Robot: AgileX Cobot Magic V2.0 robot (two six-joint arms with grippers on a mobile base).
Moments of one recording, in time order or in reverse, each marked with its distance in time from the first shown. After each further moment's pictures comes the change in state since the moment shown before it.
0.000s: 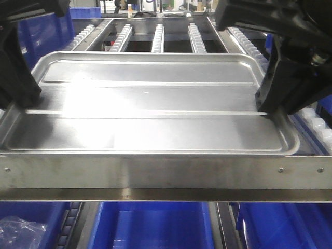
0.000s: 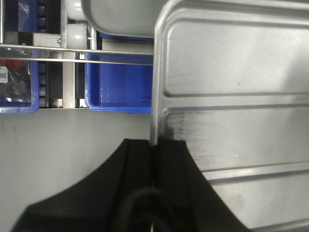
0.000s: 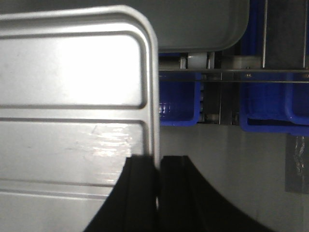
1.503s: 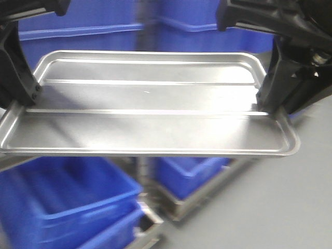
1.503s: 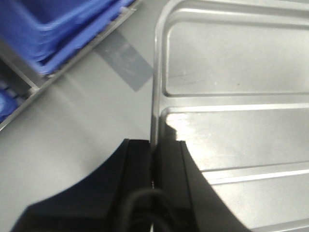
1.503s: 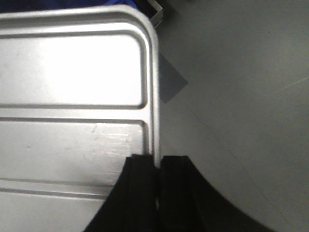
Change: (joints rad) left arm 0.000 0.000 0.000 0.004 -0.006 0.001; right arm 0.000 0.000 0.000 -0.002 0.003 0.002
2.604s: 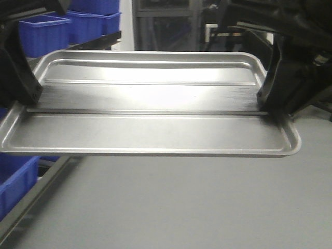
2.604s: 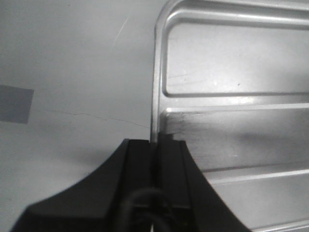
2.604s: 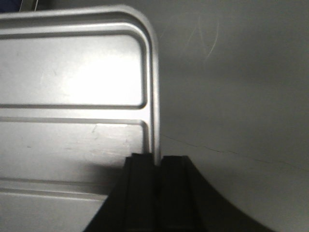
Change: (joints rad) left arm 0.000 0.000 0.000 0.000 -0.002 0.000; right arm 0.000 -0.002 0.000 0.000 0.002 0.000
